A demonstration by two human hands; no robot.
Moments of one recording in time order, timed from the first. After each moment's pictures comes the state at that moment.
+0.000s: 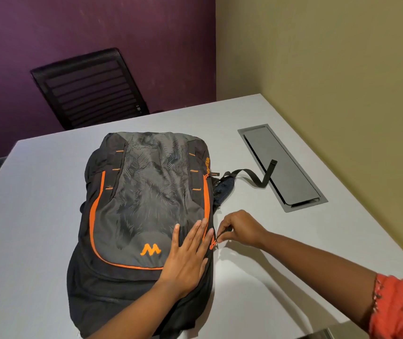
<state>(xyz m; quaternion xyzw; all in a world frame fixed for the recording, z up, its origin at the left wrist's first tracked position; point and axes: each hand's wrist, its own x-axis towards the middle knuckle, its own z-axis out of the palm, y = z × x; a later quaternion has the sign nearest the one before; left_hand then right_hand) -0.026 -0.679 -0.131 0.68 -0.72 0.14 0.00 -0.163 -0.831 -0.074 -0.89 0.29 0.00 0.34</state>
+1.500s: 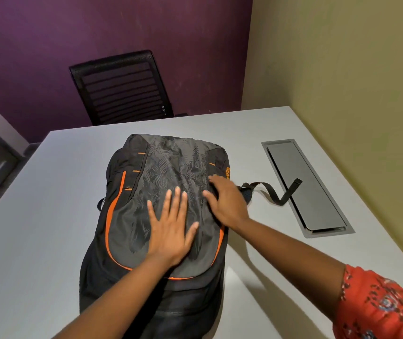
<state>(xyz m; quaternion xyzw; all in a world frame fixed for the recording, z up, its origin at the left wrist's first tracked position) 0.033 -0.714 -0.080 0.83 -0.54 0.12 0.06 -0.069 -0.855 -0.052 -0.87 0.35 -0.21 0.29</state>
